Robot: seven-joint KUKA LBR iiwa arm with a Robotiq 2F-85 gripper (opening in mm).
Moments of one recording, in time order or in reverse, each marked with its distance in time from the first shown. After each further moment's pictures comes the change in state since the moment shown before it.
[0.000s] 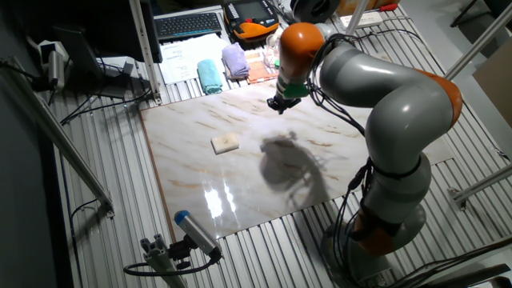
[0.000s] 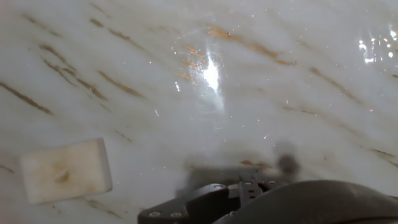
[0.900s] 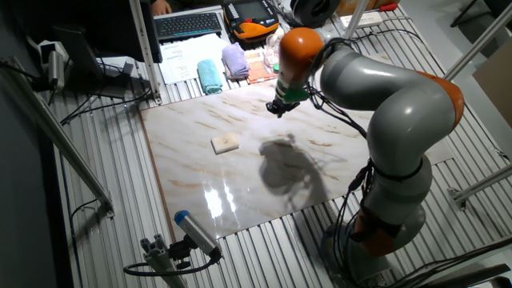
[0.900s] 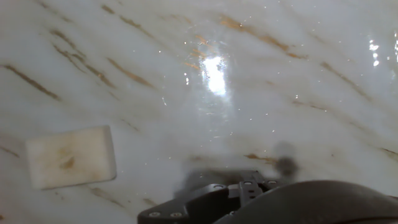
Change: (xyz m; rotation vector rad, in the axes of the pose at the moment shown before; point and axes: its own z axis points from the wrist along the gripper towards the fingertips) arm 0.009 0.006 0.004 -0.012 0.002 -0.028
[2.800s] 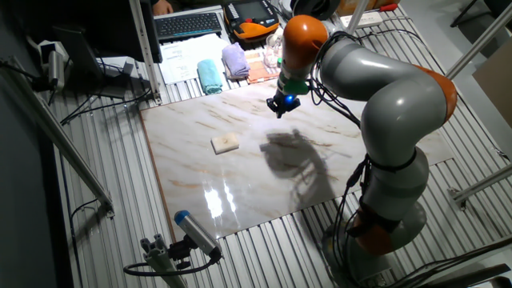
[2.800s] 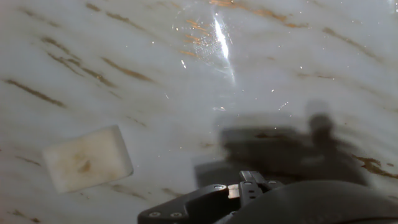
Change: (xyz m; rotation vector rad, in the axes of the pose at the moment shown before) arm -0.001 0.000 0.000 -0.080 0.116 0.130
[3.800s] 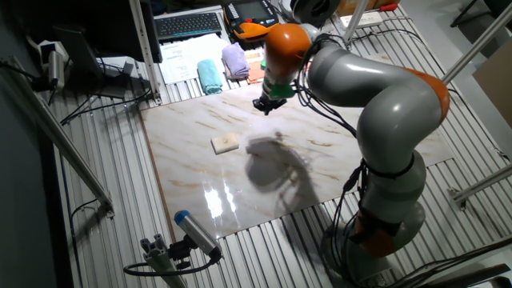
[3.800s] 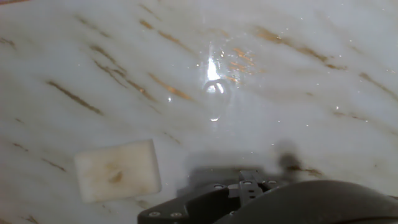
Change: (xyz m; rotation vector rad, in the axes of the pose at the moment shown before) arm -0.011 0.056 0.002 0.040 -0.114 -0.121
